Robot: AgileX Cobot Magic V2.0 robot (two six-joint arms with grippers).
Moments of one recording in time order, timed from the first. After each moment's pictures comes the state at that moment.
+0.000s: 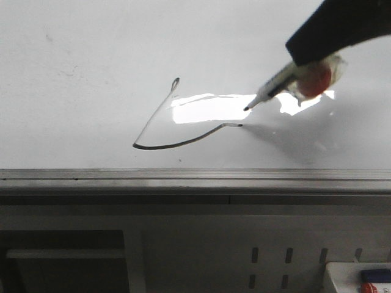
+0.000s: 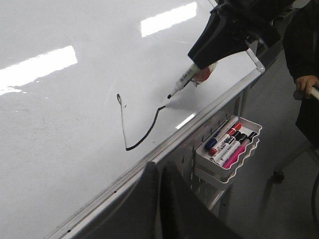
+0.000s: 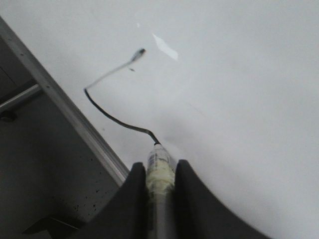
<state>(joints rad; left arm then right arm) -0.72 0.17 -0.36 -0.39 0.49 0.43 0.44 1.03 -0.79 0.64 0.54 -0.85</state>
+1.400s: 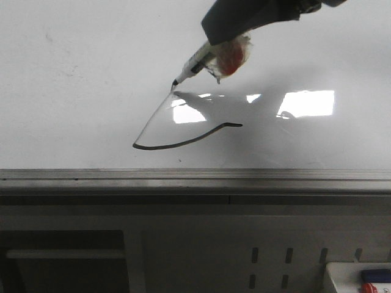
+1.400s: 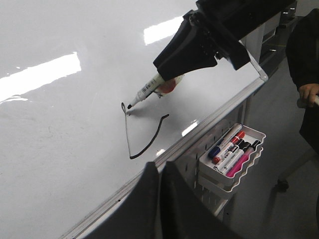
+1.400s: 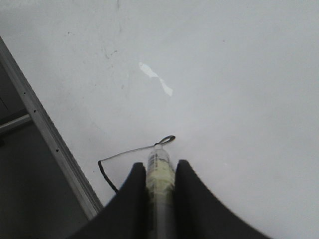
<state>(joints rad) -0.72 0.17 -0.36 -0.39 0.46 0.43 0.64 1.22 -0.84 0.64 0.25 -0.85</state>
